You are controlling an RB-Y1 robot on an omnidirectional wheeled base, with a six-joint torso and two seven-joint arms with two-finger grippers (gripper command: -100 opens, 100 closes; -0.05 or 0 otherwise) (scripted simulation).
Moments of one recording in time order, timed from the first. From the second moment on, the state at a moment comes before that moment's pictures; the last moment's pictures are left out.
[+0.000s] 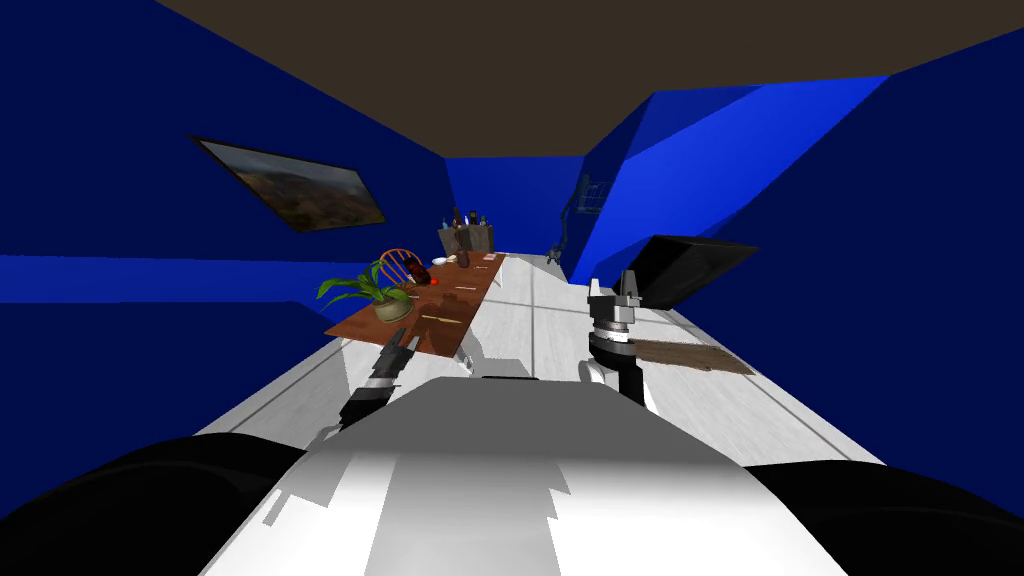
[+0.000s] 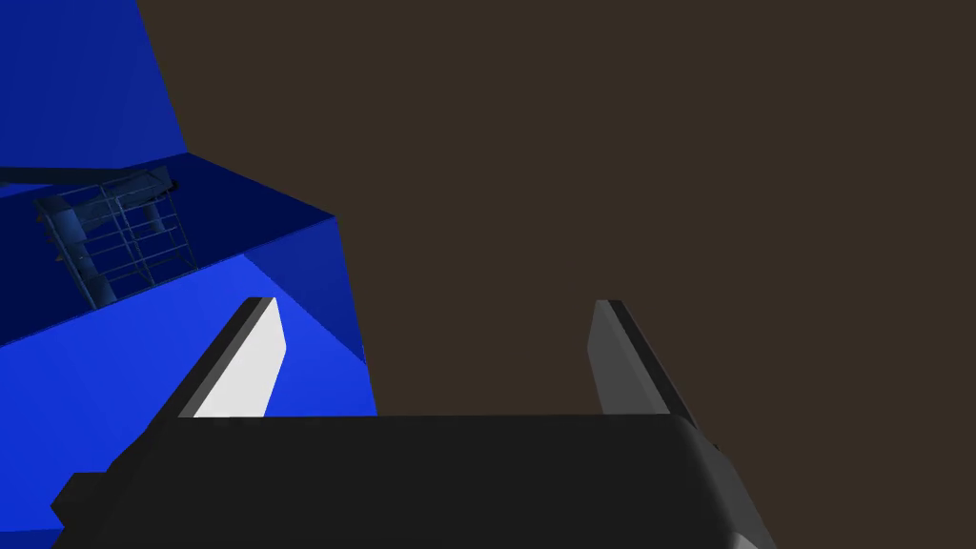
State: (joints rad) left arm 0.68 0.32 0.28 -1.67 -0.18 -0.75 0.52; right arm 0.50 -0.03 0.04 -2.37 0.01 -0.46 -0.12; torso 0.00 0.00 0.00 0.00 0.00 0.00
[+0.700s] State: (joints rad) left arm 0.72 0.37 0.33 -1.49 -0.19 -0.77 0.59; right arm 0.50 -0.03 0.04 -2.37 0.01 -0.46 -0.12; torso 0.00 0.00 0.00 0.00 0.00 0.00
